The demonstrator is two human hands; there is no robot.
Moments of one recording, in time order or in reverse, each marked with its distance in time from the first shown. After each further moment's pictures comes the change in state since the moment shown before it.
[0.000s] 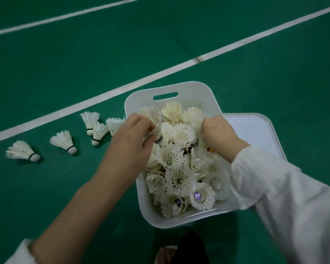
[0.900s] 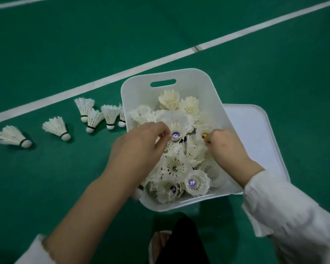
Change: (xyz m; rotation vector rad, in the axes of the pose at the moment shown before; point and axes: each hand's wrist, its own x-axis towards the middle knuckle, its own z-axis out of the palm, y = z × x) left_hand -0.021 0.016 0.016 0.126 -0.144 -0.096; right_hand -0.046 0.027 0.043 -0.030 0.025 -0.082
